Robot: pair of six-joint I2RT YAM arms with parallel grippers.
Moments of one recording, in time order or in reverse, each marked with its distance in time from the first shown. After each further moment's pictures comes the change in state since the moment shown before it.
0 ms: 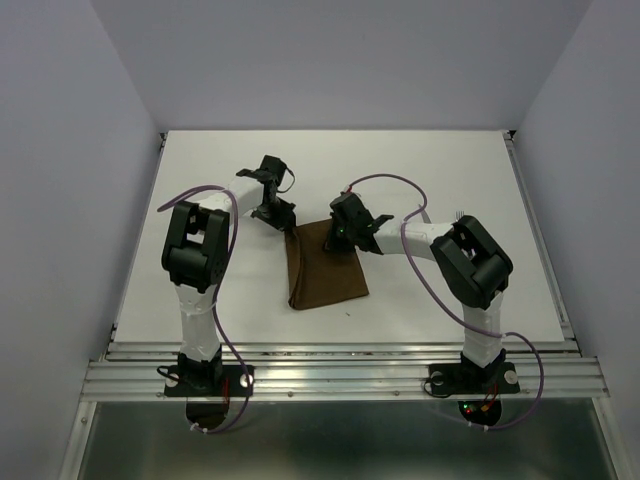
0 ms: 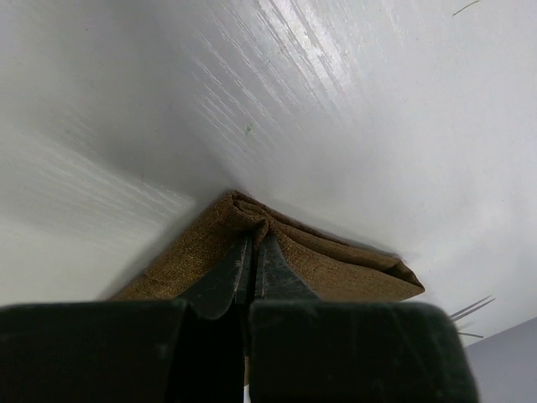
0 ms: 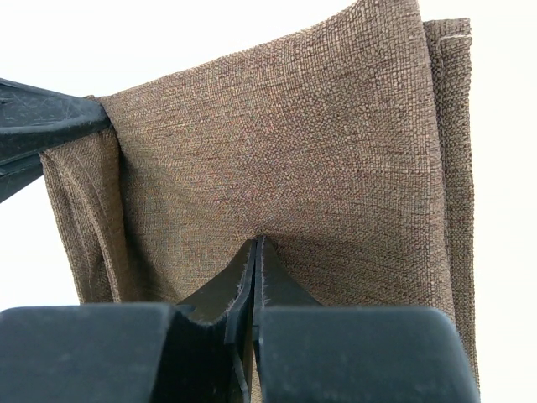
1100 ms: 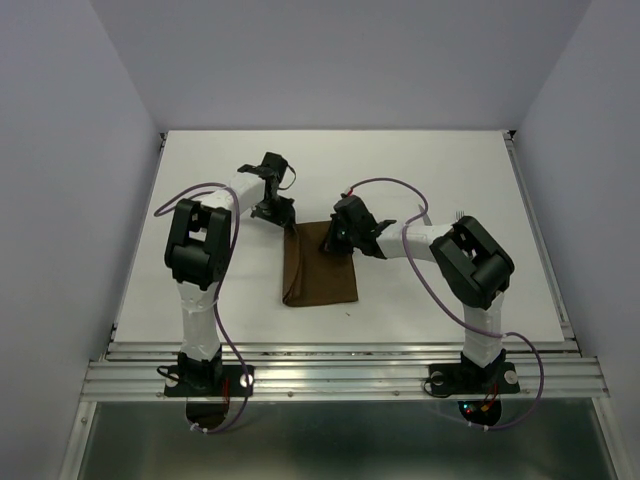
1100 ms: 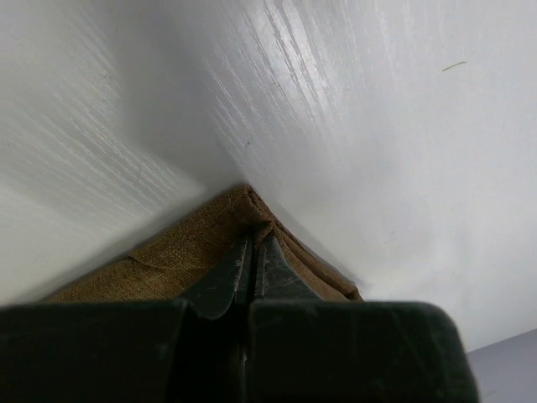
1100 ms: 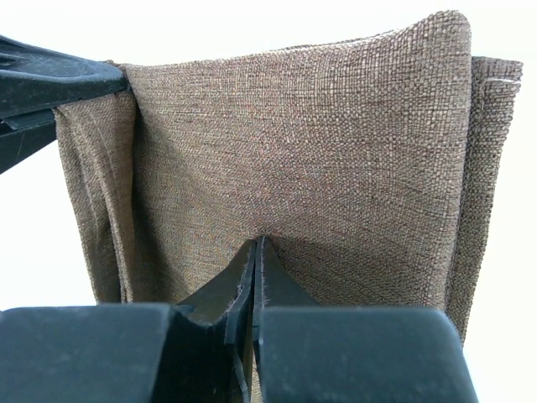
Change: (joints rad) left arm 0.000 0.031 0.064 -0.061 -0.035 -0.150; right arm -0.007 -0.005 -0.066 0.122 -0.074 0.015
